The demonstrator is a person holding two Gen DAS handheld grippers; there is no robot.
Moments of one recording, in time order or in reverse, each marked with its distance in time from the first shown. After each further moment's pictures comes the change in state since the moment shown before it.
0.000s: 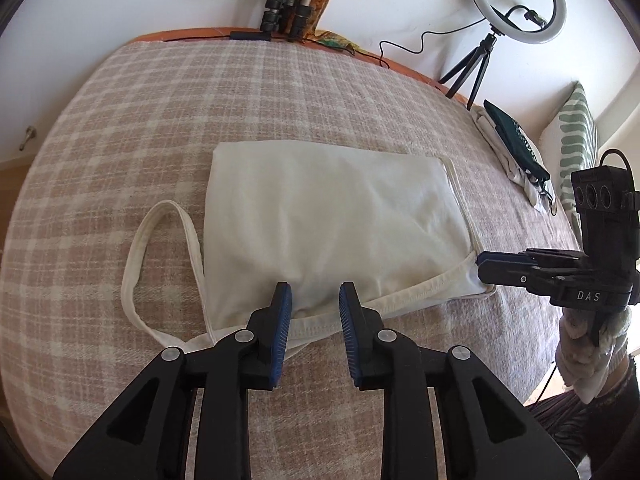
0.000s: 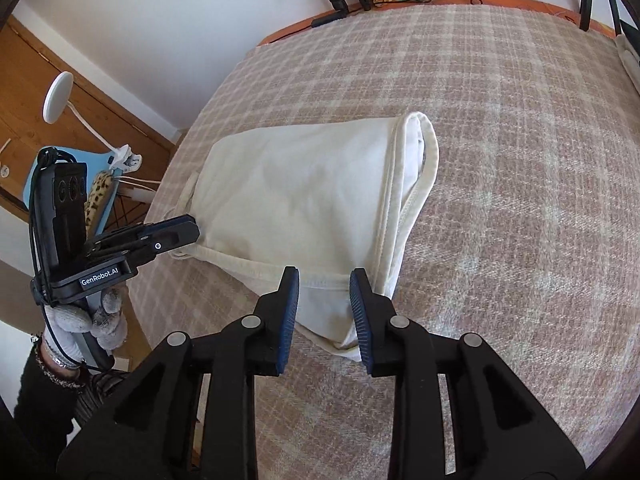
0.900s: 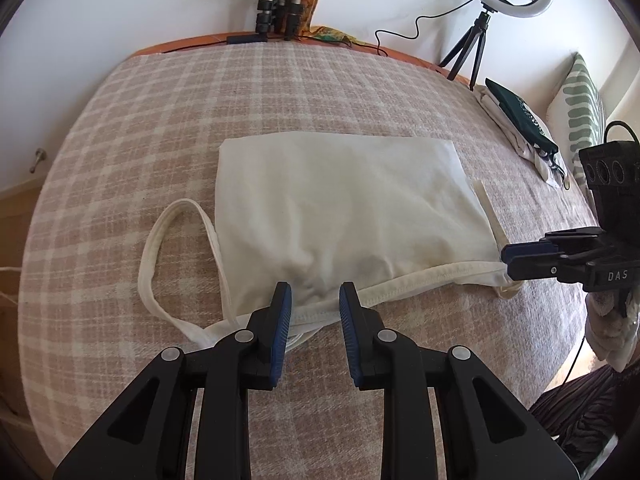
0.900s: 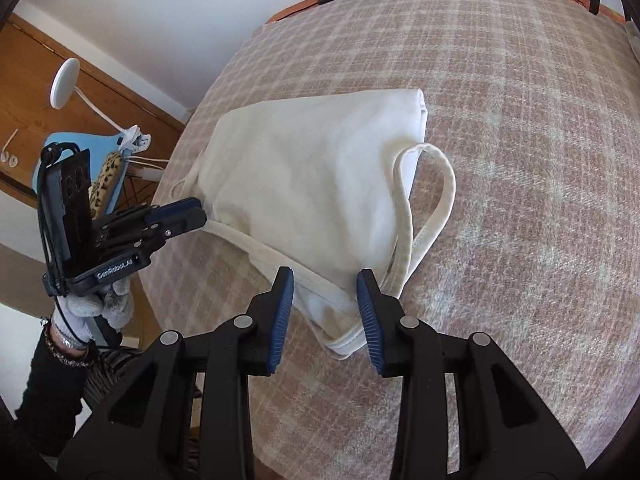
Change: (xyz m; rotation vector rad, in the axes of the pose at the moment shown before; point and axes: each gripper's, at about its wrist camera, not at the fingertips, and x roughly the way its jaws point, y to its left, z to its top) left arm -0.004 0.002 -0.007 0.058 0.010 0.058; right arm -0.002 -0.006 -0.015 -0.033 0.034 0.093
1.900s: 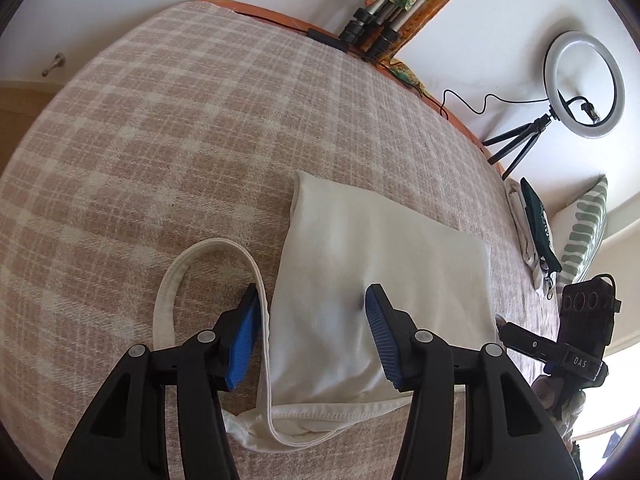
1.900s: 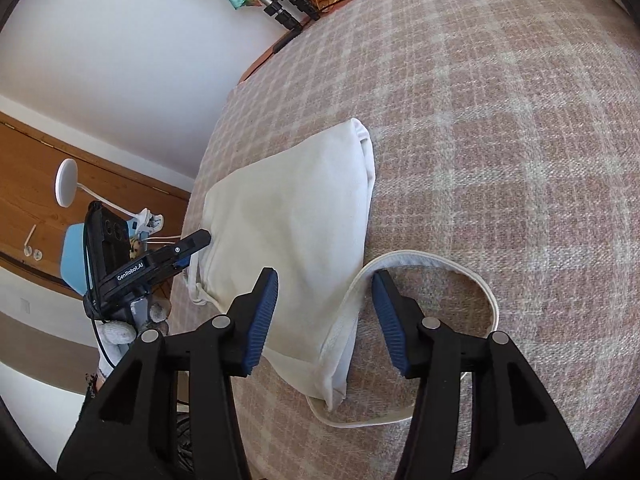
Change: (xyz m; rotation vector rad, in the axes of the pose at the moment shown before) left arm 0.025 0.060 0.030 -0.359 -0.042 -0.126; right arm 0.014 -0.047 0.019 0.285 -0.197 0.098
